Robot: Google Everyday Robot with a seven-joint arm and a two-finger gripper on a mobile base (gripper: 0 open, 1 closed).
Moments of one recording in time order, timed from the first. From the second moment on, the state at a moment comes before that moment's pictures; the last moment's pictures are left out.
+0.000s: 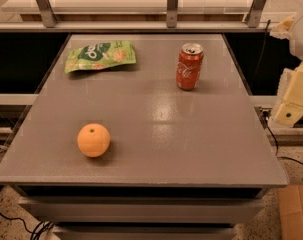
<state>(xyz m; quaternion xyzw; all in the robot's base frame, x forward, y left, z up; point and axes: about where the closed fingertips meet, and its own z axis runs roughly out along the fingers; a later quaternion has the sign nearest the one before) 0.438 -0.213 0.989 -0.60 0.78 -0.05 0.18</state>
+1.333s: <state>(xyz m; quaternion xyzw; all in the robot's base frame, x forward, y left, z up) 0.497 -0.205 0.945 -0.56 0.81 -0.01 0.18</state>
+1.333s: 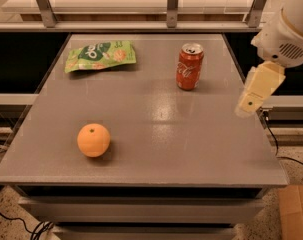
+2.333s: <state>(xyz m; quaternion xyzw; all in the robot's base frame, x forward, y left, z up) 0.526 -0.192 0.914 -0.52 0.82 0.05 0.21</state>
